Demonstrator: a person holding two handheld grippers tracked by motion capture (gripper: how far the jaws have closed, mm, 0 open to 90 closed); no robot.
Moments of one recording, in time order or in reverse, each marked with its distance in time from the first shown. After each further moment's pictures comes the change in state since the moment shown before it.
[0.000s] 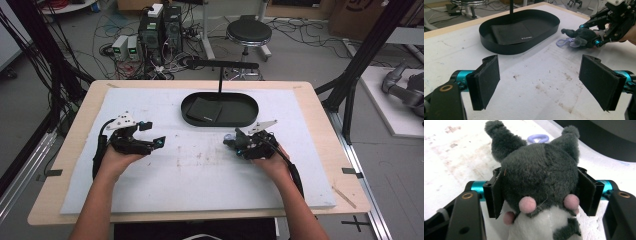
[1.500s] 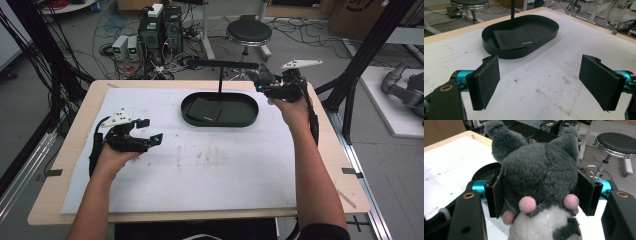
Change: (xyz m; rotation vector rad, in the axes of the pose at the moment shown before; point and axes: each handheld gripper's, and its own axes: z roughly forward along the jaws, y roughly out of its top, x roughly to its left) left arm 0.003 0.007 -0.008 -0.019 -0.004 -0.011; right arm -0.085 0.111 -0.101 -0.310 -0.168 0.124
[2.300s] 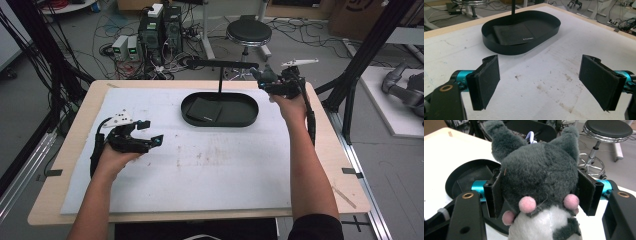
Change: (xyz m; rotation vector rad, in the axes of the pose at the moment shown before) left arm 0.002 -0.005 0.004 0.019 0.003 -0.010; right arm -0.027 -0.010 0.026 0.051 -0.079 0.093
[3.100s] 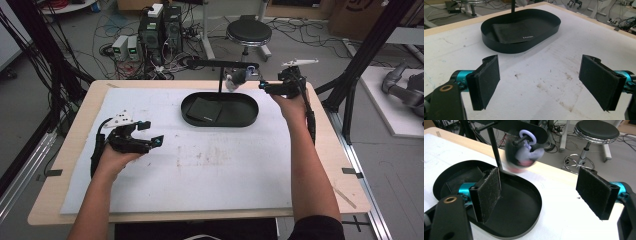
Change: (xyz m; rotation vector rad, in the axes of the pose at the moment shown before) left arm 0.000 -0.001 0.001 0.007 -0.002 -0.002; right arm 0.001 0.000 -0.001 -0.002 -0.057 -0.012
